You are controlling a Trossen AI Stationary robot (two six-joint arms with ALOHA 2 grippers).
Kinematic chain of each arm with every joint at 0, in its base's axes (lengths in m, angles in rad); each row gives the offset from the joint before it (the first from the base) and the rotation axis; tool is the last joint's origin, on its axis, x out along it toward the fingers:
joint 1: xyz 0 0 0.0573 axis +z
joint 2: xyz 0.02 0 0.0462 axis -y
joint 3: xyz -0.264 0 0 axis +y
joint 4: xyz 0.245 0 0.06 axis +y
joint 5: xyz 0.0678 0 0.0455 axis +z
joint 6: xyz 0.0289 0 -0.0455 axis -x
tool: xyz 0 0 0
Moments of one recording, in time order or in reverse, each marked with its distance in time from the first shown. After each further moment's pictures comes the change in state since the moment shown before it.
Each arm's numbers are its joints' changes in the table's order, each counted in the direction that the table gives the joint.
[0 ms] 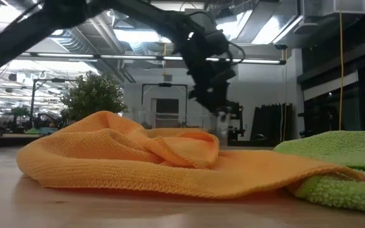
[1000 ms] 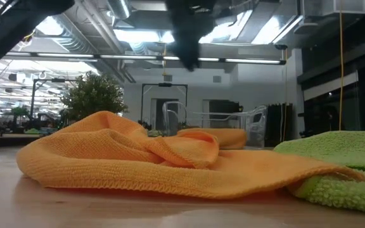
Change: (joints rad) left arm -0.073 0.161 -0.240 0.677 0.113 0.038; right arm 0.000 -0.026 0.001 -0.001 -0.013 0.050
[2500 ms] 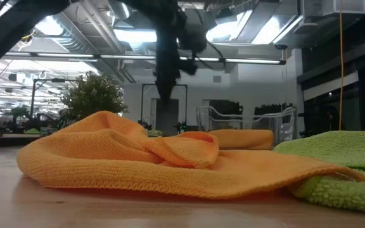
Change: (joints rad) left arm 0.083 0.056 0.380 -0.148 0.198 -0.254; right arm 0.000 0.004 0.111 -0.001 -0.006 0.008
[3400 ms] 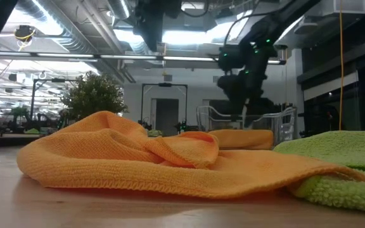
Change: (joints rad) left arm -0.074 0.252 -0.107 0.204 -0.333 0.283; right arm 0.049 -0.474 0.997 -0.821 0.225 -0.298
